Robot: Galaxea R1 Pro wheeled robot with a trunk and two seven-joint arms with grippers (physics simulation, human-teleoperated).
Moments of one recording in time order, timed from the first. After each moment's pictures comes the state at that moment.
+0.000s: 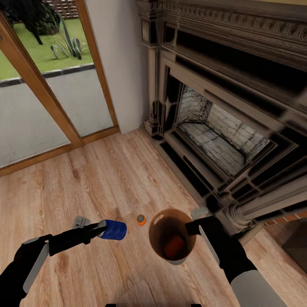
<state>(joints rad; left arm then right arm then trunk) -0.36 0.28 0.12 -1.19 0.25 0.52 -0.96 -0.58 -0.02 0.21 -1.07 0.02 0.90 0.05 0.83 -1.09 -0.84</state>
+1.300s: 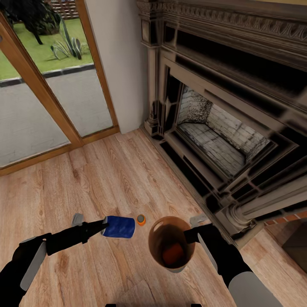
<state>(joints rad) -0.36 0.27 0.13 -1.21 0.39 0.58 -1.19 -0.58 0.00 0.21 -0.91 0.02 0.77 0.05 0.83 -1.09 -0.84</state>
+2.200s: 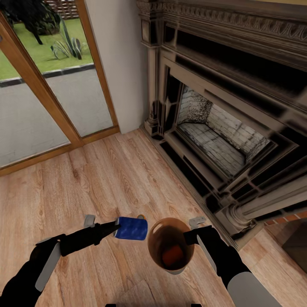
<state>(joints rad) -0.36 0.20 0.08 -1.21 0.42 0.58 -1.19 -0.58 0.00 0.21 -0.87 0.02 0.74 0.05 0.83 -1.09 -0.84</state>
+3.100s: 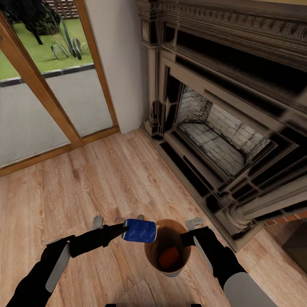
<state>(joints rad) -0.36 0.14 0.04 -1.20 0.41 0.58 -1.18 -0.58 0.03 0.21 -0.85 0.03 0.74 0.05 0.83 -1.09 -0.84</state>
